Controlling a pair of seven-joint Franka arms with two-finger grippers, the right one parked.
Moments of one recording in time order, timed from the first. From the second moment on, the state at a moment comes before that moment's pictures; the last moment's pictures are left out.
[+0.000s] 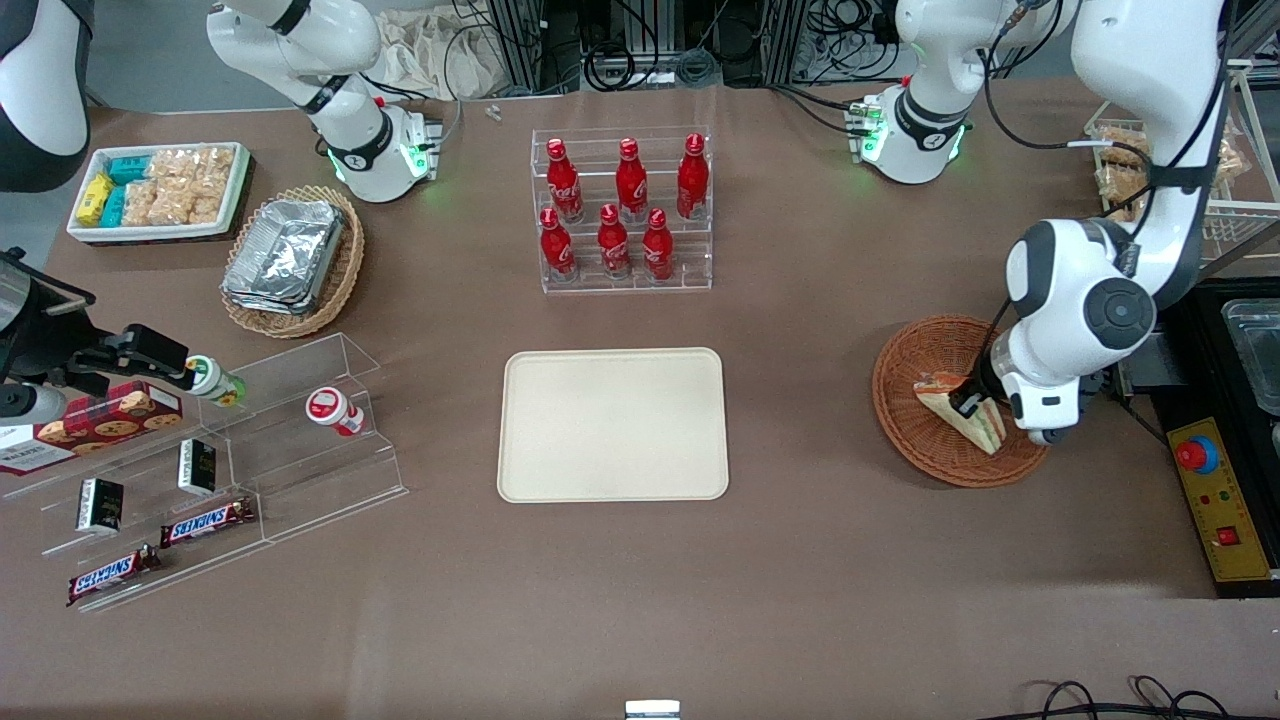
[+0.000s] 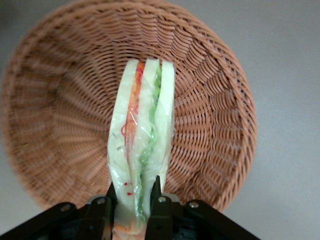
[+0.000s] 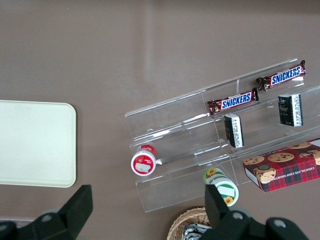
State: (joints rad) arm 0.00 0.22 -0.09 -2.07 0.01 2.16 -0.92
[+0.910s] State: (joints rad) arm -0.05 0.21 -0.22 -1.60 0.01 1.65 -0.70
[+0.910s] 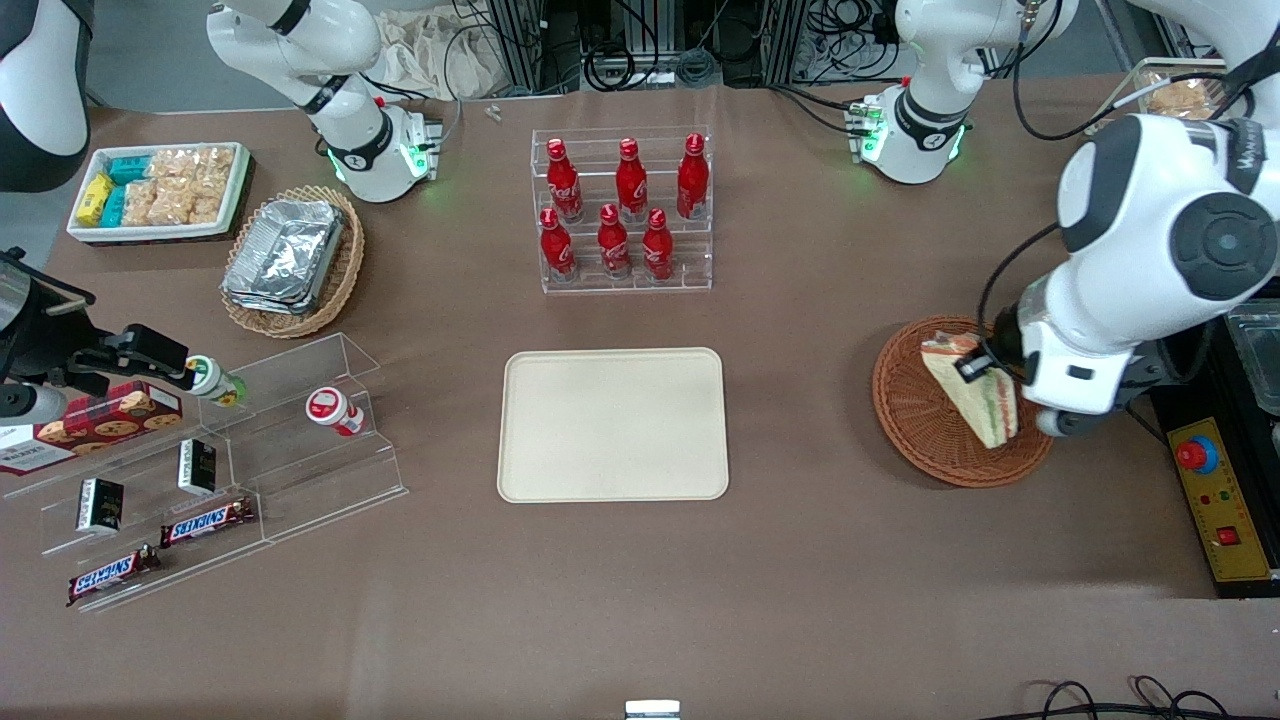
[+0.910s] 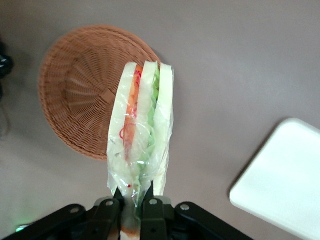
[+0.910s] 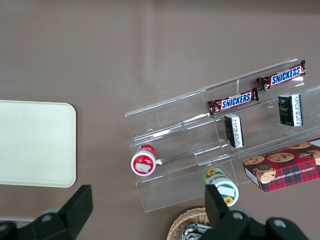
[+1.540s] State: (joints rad) arm -0.26 0.32 -0.25 -1.54 0.01 1.67 -0.66
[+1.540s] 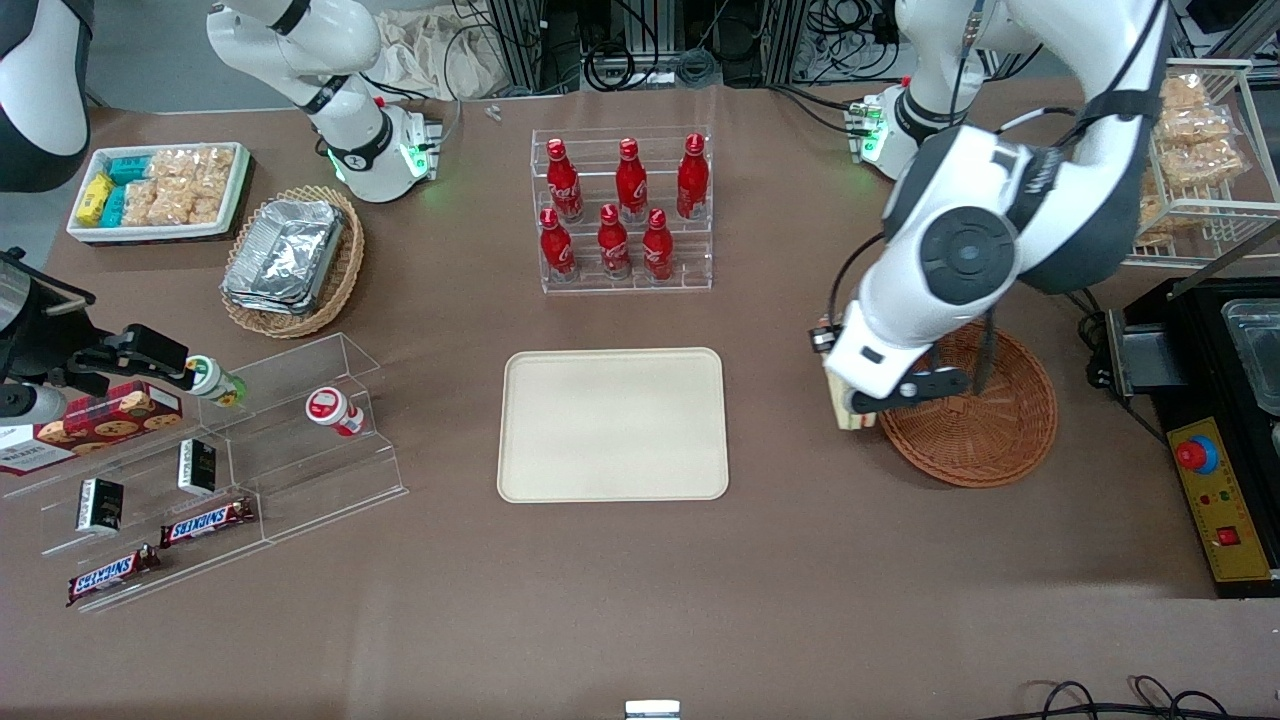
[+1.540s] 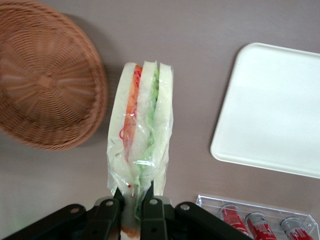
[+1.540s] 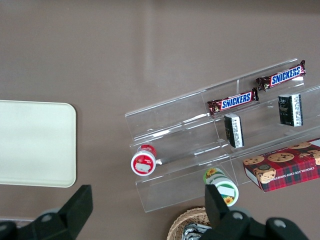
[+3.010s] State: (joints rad) arm -0.46 0.70 -0.25 -1.51 0.02 2.13 -0.73
